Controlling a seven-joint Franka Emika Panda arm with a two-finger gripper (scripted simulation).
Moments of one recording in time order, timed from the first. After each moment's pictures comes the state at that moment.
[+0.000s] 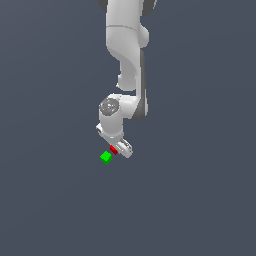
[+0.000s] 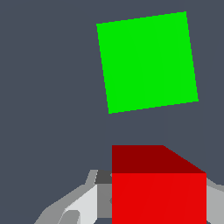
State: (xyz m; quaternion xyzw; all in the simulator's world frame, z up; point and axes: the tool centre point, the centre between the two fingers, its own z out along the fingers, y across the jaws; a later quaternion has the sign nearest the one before) arm -0.031 -0.063 0.022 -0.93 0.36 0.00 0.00
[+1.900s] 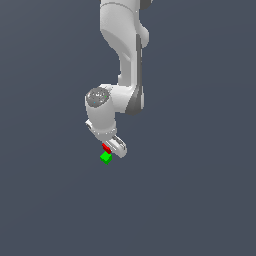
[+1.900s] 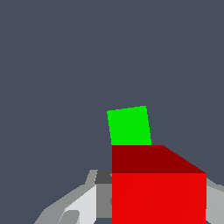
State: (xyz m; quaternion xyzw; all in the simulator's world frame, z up) arm -0.002 -0.088 0.086 -0.93 0.36 0.00 0.00
